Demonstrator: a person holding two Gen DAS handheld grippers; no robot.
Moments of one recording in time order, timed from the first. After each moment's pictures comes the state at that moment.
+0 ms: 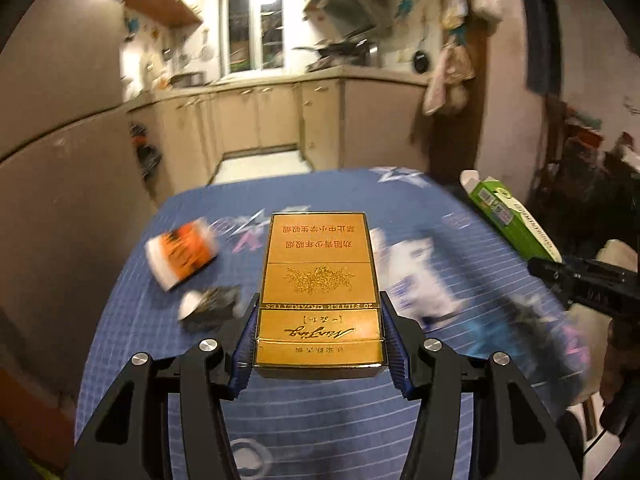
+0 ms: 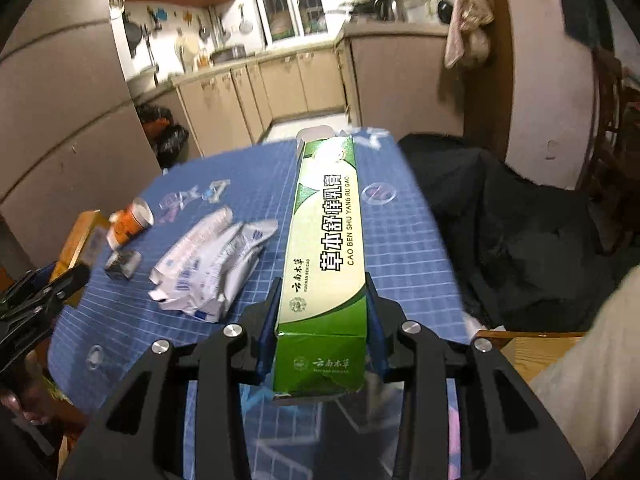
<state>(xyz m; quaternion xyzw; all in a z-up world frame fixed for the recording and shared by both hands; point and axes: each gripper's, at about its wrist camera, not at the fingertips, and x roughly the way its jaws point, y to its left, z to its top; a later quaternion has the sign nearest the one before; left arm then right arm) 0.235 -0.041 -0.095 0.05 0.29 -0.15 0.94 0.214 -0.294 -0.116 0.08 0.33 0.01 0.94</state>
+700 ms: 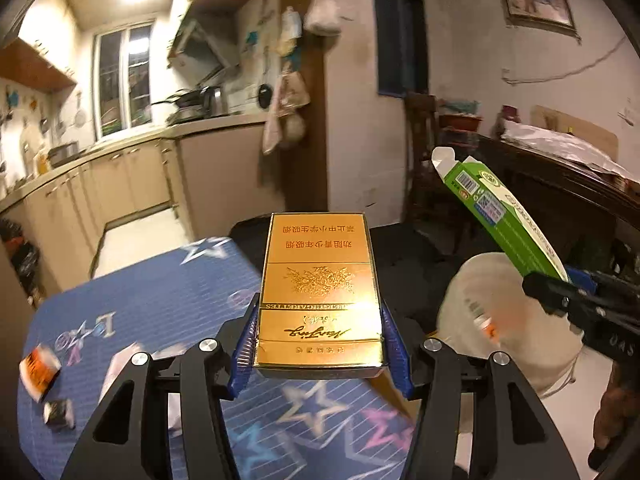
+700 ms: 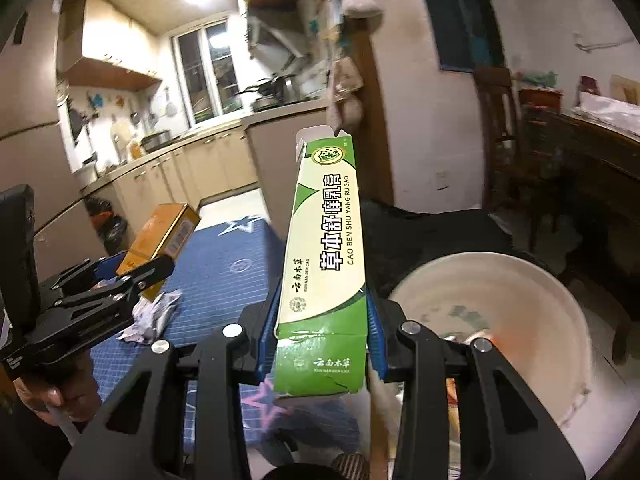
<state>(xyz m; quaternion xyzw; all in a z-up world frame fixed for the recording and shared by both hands) 0.178 -0.268 -0.038 0.11 0.21 -0.36 0.90 0.068 -0.418 -0.048 0.12 0.22 -0.14 0.96</state>
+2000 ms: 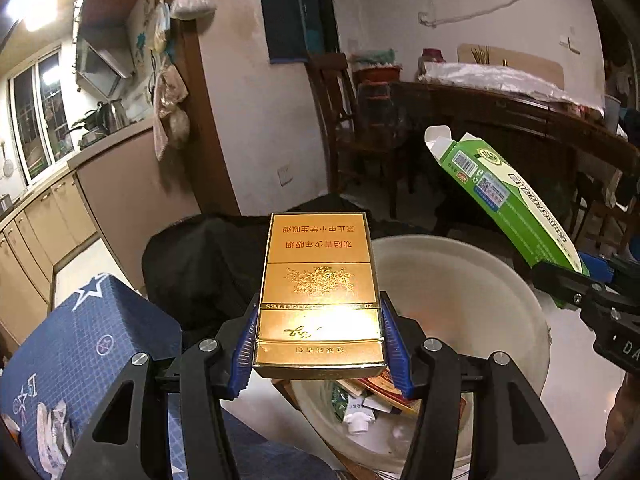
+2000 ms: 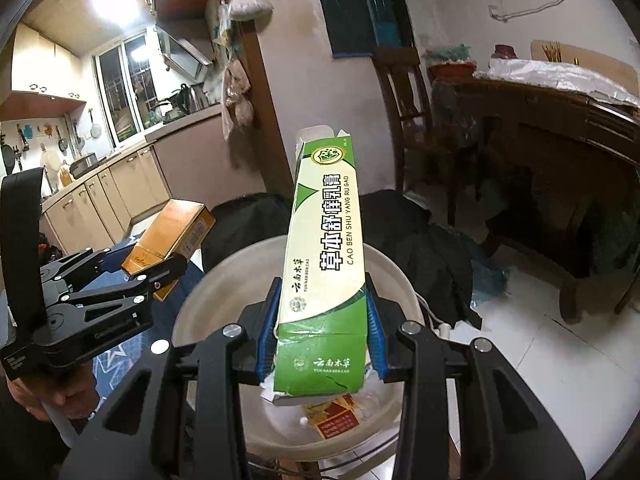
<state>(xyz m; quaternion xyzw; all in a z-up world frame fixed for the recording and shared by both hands) 0.121 -0.471 -0.084 0.20 0.23 -0.45 0.84 -0.020 -0.546 -0.085 0.16 0.23 -0.27 0.92</state>
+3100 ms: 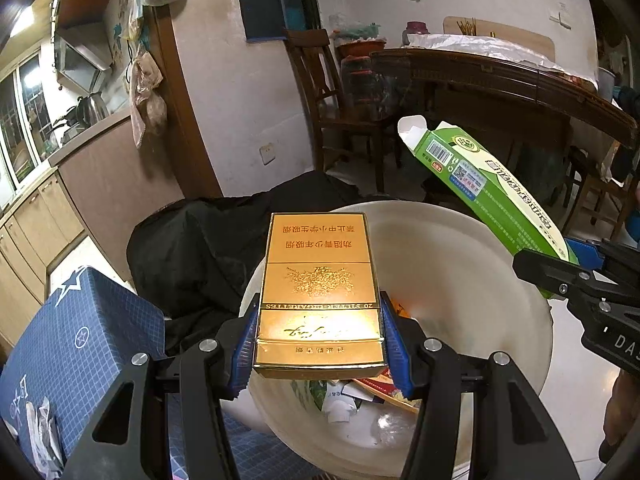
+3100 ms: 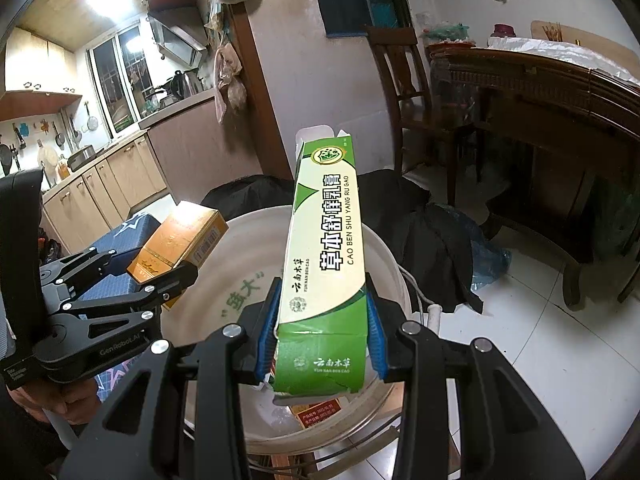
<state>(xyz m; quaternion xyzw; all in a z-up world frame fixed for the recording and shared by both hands) 0.108 -0.496 -0.113 0.23 0.26 -0.46 0.82 -0.021 -0.557 -0.101 0.18 0.26 -0.26 0.91</state>
